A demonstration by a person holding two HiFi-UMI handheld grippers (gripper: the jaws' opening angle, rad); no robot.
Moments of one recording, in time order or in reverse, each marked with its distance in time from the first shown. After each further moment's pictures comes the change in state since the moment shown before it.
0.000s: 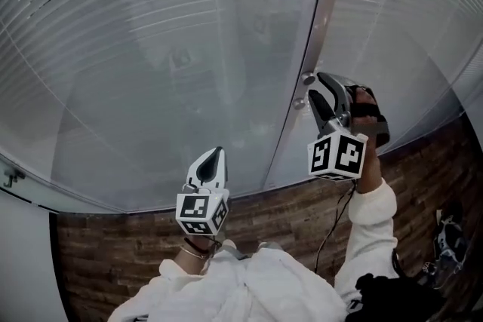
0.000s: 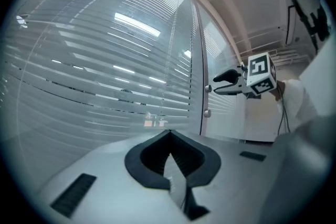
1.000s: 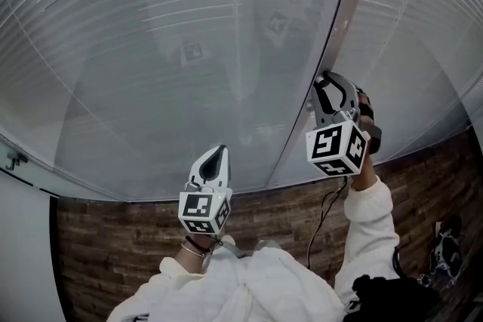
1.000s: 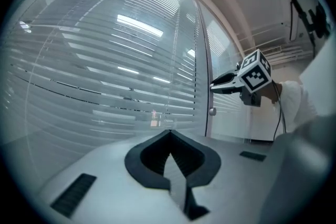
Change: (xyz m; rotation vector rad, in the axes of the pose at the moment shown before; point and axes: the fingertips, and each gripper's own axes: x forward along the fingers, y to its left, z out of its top) left arm -0.003 0.011 -0.005 0.000 0.004 0.056; right arm 0.030 0.001 0.004 0.398 -0.031 0.009
